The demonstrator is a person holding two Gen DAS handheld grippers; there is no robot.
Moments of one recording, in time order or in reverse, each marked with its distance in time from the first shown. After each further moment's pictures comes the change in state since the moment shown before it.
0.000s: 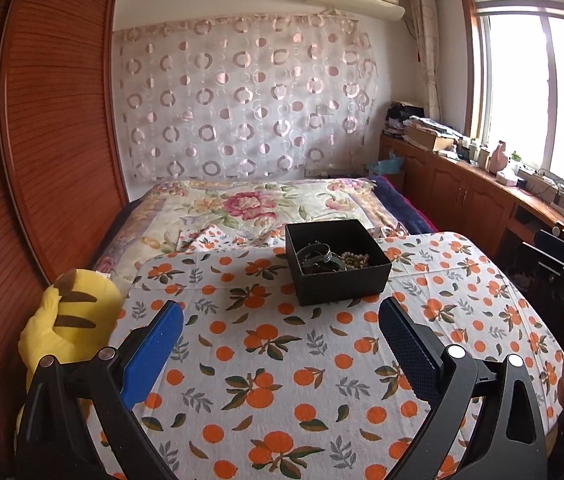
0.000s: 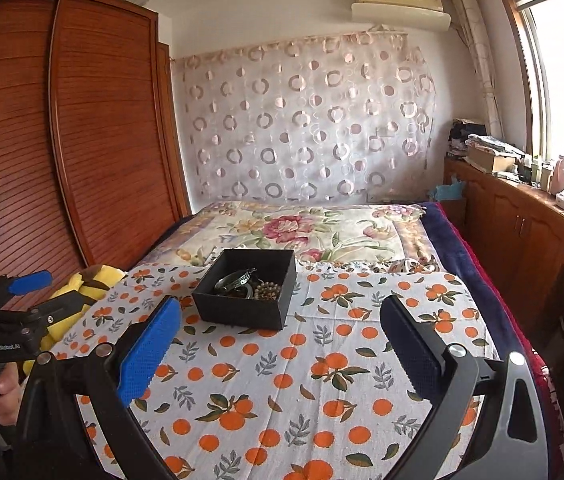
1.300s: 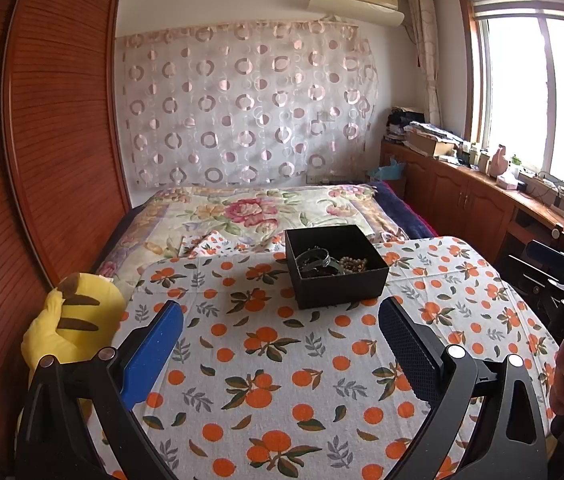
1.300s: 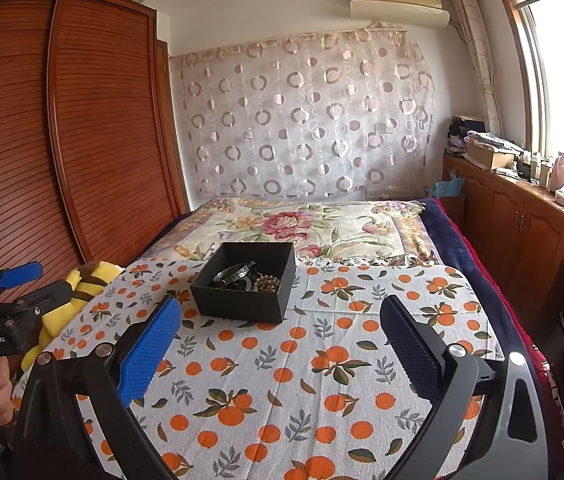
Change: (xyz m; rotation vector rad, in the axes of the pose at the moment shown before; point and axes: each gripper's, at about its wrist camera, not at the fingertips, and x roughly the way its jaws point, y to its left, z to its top) left arm -0.008 -0.006 0.004 0.004 -0.019 0.010; right arm 0.003 0.001 -0.006 0.006 0.006 0.001
